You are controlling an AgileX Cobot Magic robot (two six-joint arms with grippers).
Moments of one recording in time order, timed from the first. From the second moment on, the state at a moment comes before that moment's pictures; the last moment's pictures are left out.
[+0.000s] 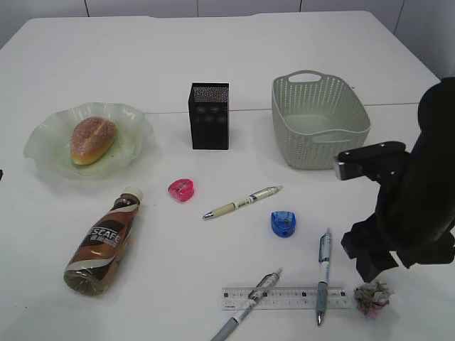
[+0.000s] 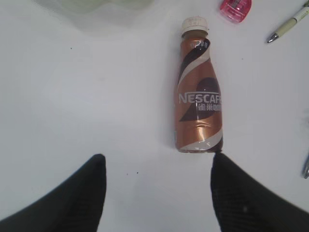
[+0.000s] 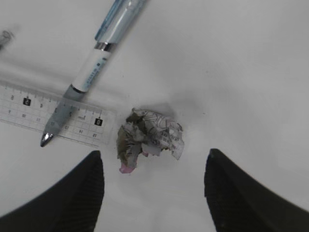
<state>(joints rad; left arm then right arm) -0.06 1.23 -0.91 -0.27 0.89 0.19 0.32 1.64 -0.92 0.00 0.86 0.05</state>
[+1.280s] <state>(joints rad) -0.06 1.23 -0.91 -0.27 0.89 0.19 0.32 1.82 -0.92 0.02 0.80 0.03</state>
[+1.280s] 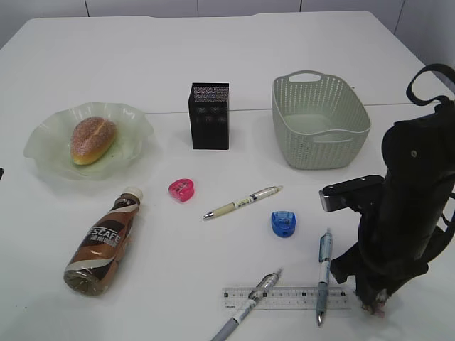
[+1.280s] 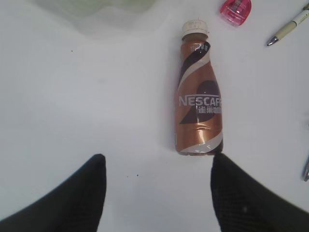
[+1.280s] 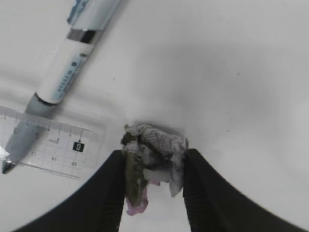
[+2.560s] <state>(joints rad) -0.06 1.23 -0.91 -0.27 0.88 0.19 0.32 1.64 -0.97 0.01 0.83 0.01</state>
